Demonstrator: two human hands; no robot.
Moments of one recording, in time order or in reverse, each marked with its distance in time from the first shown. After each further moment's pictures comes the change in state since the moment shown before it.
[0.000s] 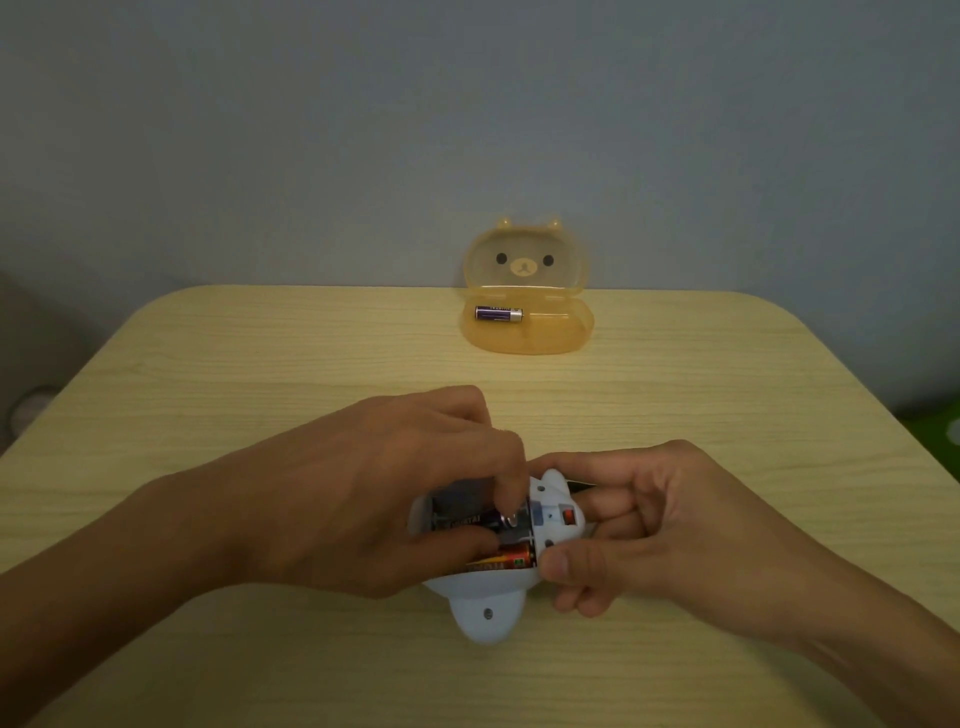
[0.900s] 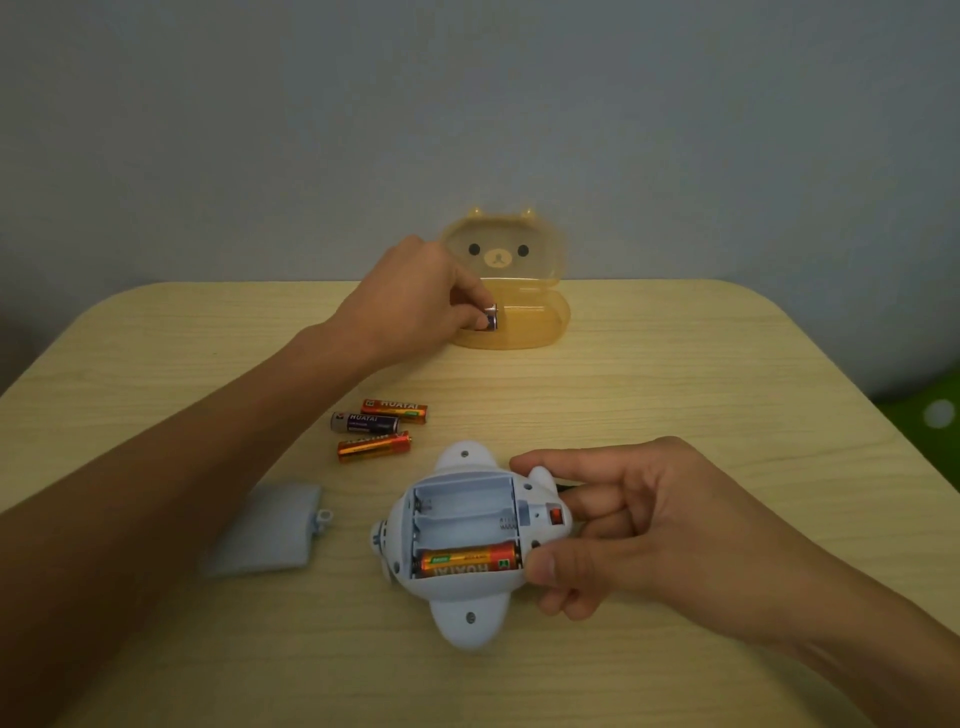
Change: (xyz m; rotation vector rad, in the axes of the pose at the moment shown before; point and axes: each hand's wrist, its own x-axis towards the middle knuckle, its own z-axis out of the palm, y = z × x) left_hand 0.110 -0.117 0.012 0.086 0.311 -0.495; right_hand 0.000 0.003 -0.007 0.079 0.026 0.018
